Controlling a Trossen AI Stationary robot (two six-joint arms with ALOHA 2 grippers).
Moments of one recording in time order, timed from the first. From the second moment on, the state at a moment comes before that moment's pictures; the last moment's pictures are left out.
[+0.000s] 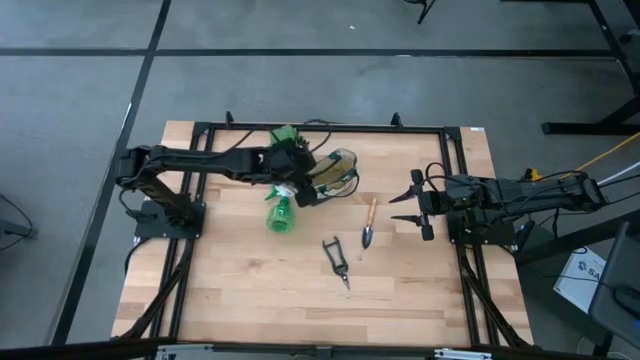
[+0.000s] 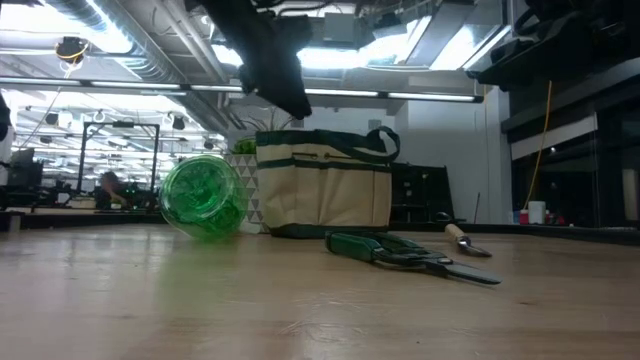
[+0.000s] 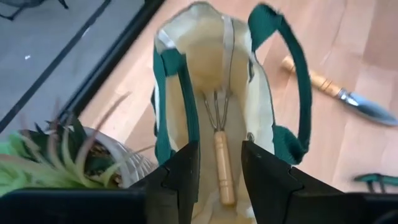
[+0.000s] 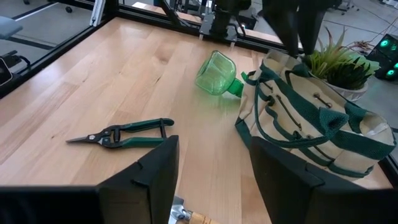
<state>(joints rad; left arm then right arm) 0.15 1.53 1.20 -0.47 -0.30 -0.18 0.08 0.59 0.42 -0.21 0.00 -0.19</state>
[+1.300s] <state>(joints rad) 0.05 1.17 0.54 -0.22 -0.42 -0.20 0.08 0.59 0.42 -0.21 0.00 -0.19</state>
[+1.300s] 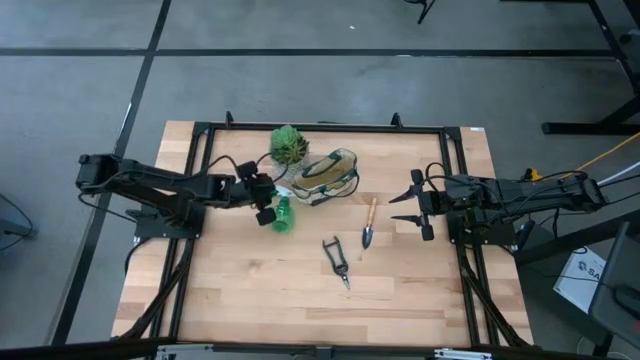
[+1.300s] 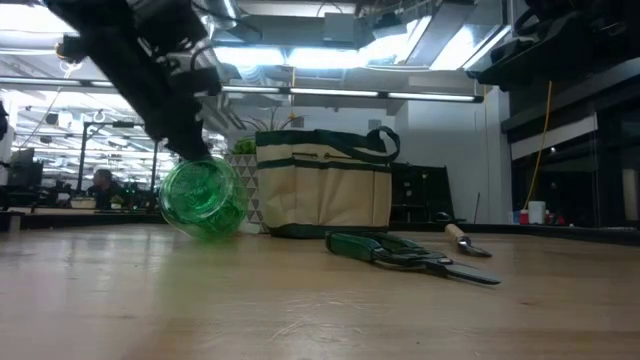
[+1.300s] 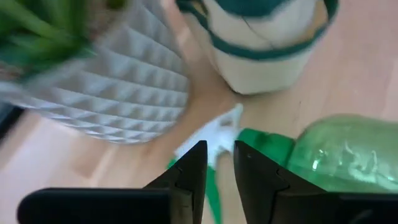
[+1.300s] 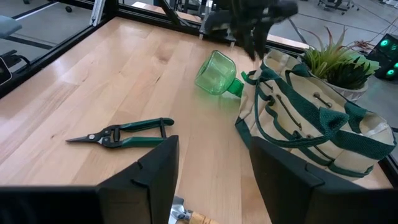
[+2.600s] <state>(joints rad) -0.16 1.25 0.50 -0.15 0.41 -0.99 0.08 0.59 0.42 -0.21 0.00 -0.19</state>
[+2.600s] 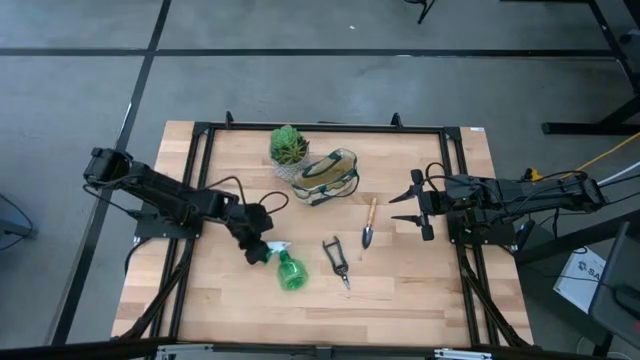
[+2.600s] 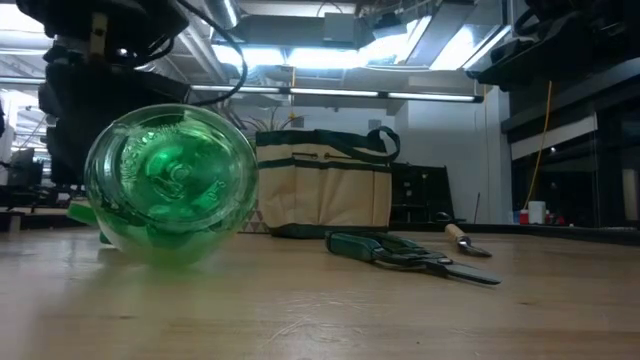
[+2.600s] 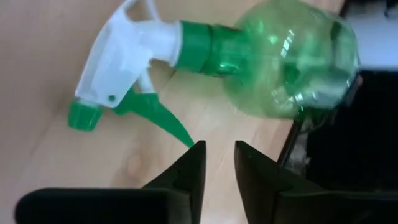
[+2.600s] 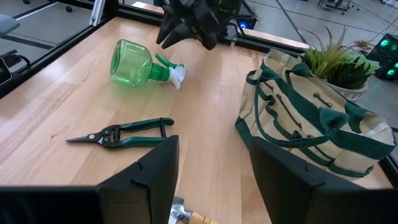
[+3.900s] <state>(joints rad) -0.16 1.44 0.51 -0.12 0.39 -1.16 0.08 0.59 0.42 -0.21 0.00 -0.19</state>
